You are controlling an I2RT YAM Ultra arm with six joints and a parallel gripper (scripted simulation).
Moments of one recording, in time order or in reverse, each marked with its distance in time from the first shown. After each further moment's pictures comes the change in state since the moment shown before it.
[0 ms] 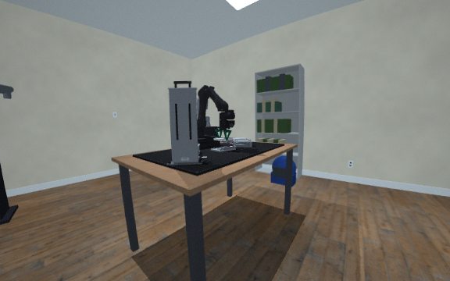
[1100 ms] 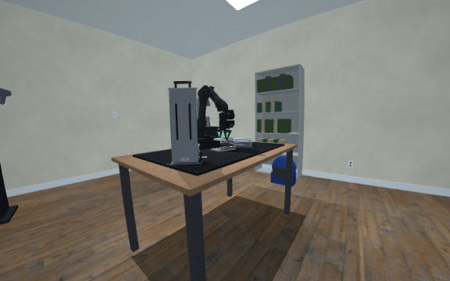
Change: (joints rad) arm 0.000 -0.011 -0.018 0.022 0.000 -0.001
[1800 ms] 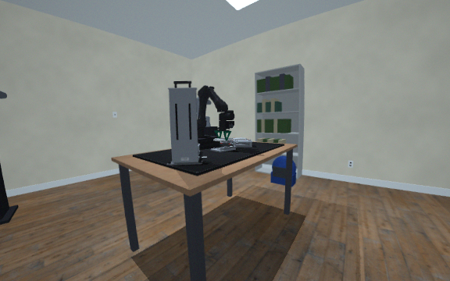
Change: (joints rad) arm 0.000 0.003 -0.015 0.015 0.000 0.000
